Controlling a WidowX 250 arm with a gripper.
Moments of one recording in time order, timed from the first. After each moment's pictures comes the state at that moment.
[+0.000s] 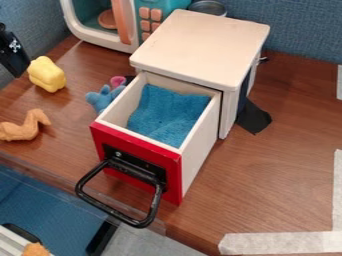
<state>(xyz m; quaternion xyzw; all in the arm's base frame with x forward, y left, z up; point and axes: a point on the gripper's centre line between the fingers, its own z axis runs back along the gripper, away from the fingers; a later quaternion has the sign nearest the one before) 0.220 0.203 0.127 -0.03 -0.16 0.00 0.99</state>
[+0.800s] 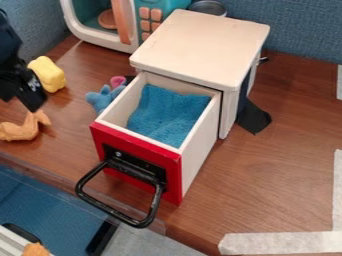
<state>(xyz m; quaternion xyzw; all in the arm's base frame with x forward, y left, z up) 0.204 0.163 0.096 -0.03 -0.13 -0.04 0.99</state>
